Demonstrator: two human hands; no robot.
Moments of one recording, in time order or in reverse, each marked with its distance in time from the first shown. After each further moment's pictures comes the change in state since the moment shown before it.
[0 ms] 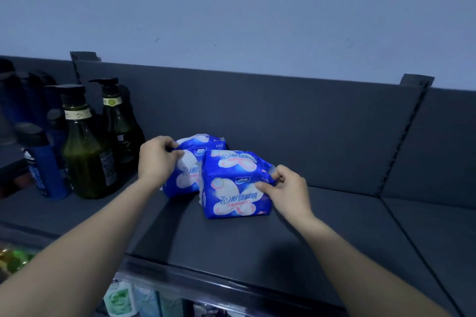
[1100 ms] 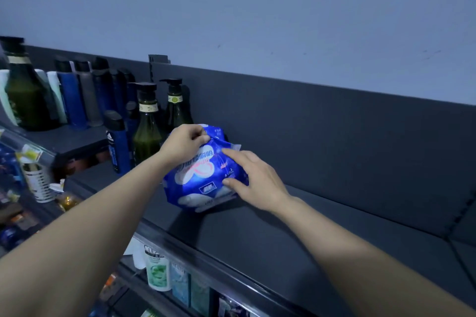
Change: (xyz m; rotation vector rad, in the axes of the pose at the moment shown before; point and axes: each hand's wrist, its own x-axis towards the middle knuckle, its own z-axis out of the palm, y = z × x) left_hand 0.008 0.008 -0.071 0.129 -0.210 0.013; right_hand 0.000 -0.100 0.067 -0.243 -0.530 -0.648
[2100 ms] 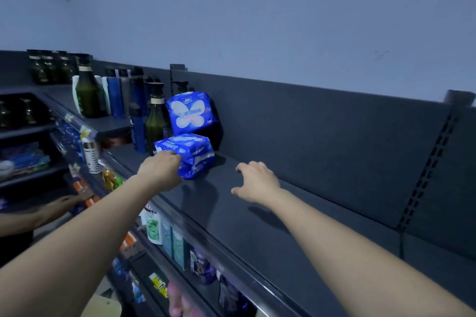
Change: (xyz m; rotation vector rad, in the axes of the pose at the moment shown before) left_hand -0.142 0.069 0.042 0.937 -0.134 -0.260; right_hand -0.093 0.040 -0.069 -0.271 -0.296 0.098
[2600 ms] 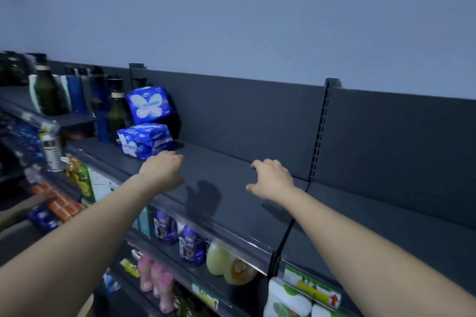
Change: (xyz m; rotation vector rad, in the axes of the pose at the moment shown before) left_hand -0.130 0.125 -0.047 -0.004 0.014 0.180; right_hand -0.185 0.089 -0.045 -0.049 0.073 0.203
